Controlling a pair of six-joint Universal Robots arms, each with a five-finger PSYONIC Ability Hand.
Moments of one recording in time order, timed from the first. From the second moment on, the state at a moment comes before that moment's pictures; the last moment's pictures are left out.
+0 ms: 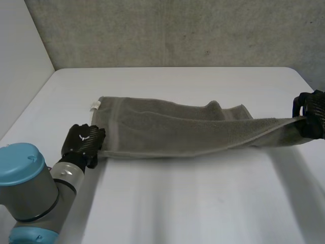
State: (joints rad) left arm 4.35 -1.92 -1.98 3.69 -1.57 3.49; right arm 1.42 -1.61 2.10 -0.49 1.14 2.99; left_hand 1.17 1.20 1.20 1.20 1.01; right_hand 1.34 1.34 1.34 1.34 1.17
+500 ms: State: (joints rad) left arm 4.53 -1.35 -1.90 3.15 -1.37 3.49; right arm 1.42 -1.66 1.73 0.41 1.03 2.35; left_hand 1.18 1.22 1.22 1.22 1.02; right_hand 1.34 1.34 1.34 1.34 1.17
